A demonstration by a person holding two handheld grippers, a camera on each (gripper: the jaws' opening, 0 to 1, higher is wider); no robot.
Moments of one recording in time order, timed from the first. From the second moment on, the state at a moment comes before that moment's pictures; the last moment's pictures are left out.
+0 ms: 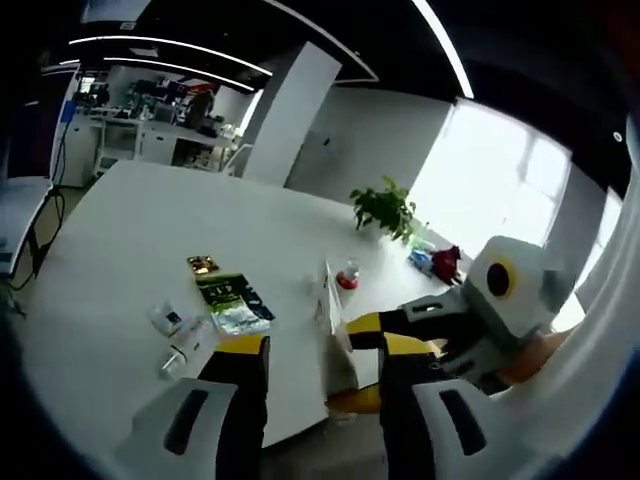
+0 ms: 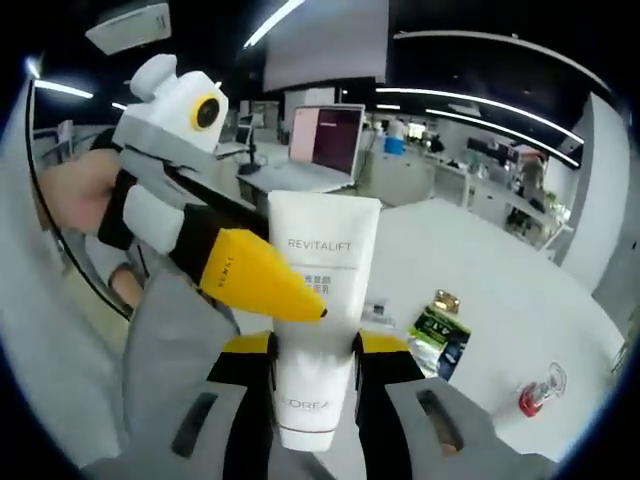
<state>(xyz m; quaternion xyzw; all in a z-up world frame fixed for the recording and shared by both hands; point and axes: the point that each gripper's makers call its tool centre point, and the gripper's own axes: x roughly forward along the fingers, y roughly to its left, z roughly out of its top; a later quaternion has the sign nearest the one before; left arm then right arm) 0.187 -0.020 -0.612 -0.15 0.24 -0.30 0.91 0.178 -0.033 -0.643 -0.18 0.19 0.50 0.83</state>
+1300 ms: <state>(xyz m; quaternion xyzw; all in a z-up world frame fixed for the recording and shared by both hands) 0.161 -0.060 -0.552 -0.05 0.16 -0.47 0.87 0.146 -0.052 -0.589 -0.08 0.13 0.59 0.79</state>
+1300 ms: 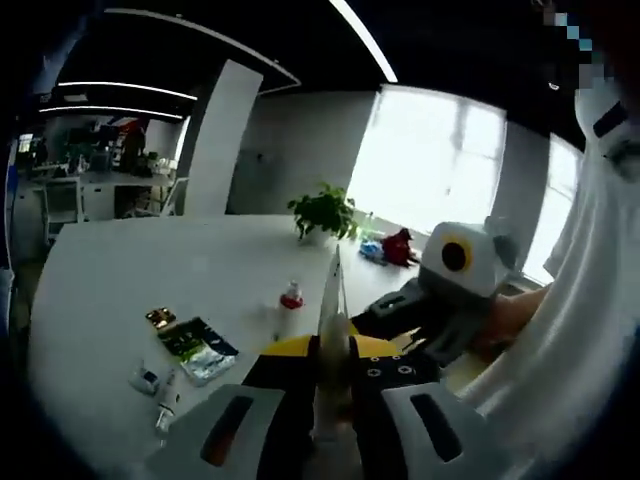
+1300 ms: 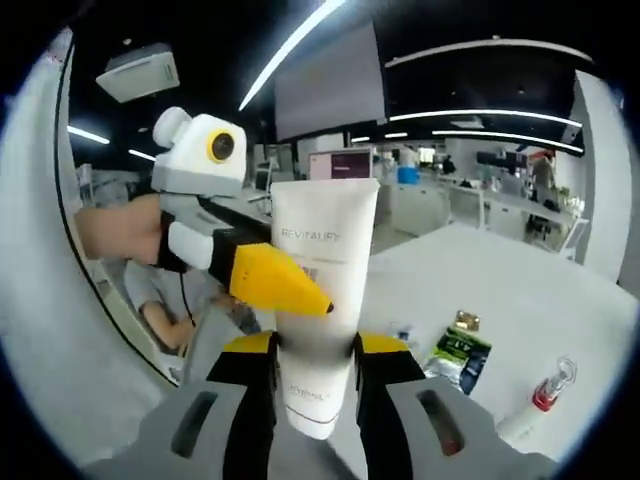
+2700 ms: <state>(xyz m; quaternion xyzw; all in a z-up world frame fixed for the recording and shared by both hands) 0.127 -0.122 -0.534 0.22 0.14 -0.60 0.76 0.124 -0.084 -0.571 -0.12 0.10 0.70 0.70</state>
